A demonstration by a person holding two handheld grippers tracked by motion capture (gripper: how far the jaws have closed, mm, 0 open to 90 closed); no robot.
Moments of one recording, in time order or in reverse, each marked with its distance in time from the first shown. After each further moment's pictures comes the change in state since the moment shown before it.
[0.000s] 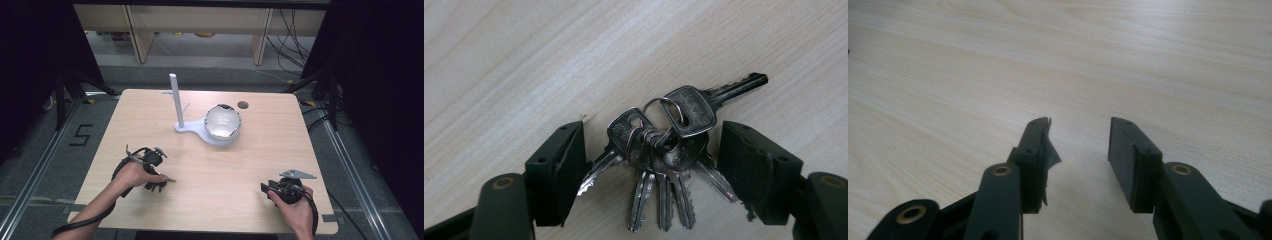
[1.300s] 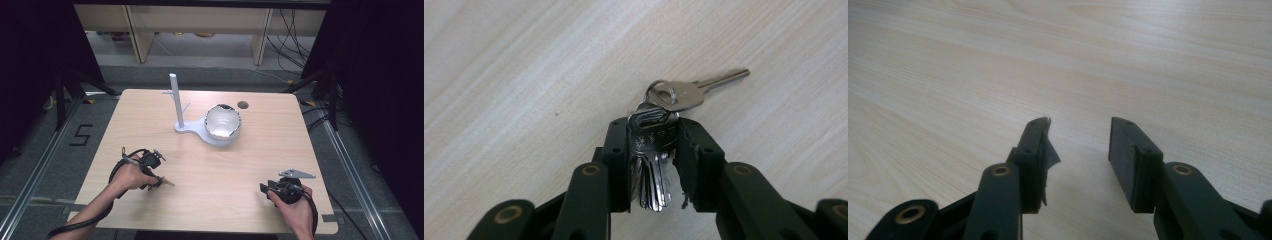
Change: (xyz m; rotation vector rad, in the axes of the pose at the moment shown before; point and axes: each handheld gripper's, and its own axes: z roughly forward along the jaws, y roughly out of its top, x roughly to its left) left arm 0.002 -0.011 -0.013 -0.028 -0.061 0.091; right arm 0.002 0.002 -0.001 0.015 0.011 -0.009
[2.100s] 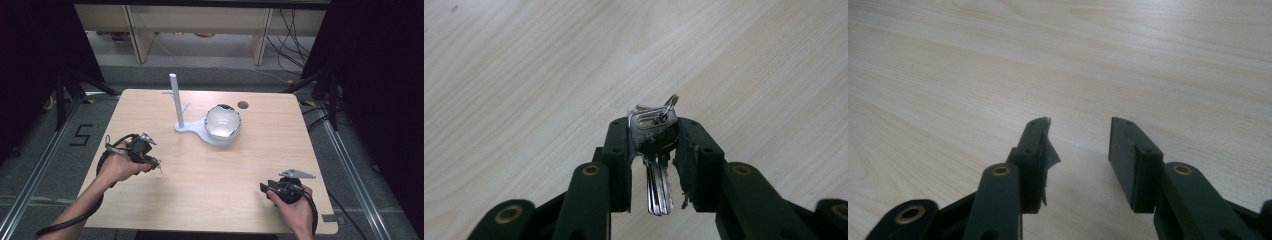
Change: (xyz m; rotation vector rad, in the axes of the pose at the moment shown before) left arm 0.011 0.008 -0.061 -0.218 0.084 0.026; right arm 0.001 0.000 0.000 -0.006 -0.006 -0.002
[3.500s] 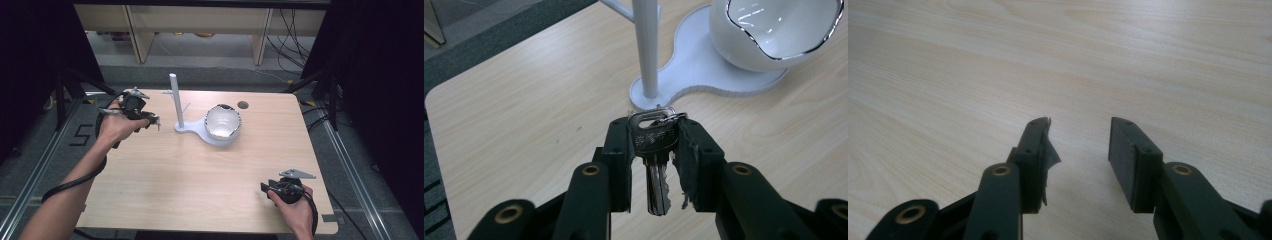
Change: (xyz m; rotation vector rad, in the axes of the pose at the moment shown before) left arm 0.058 0.073 -0.043 -0.260 0.146 -0.123; right arm 0.000 0.000 0.000 0.005 -0.007 0.017
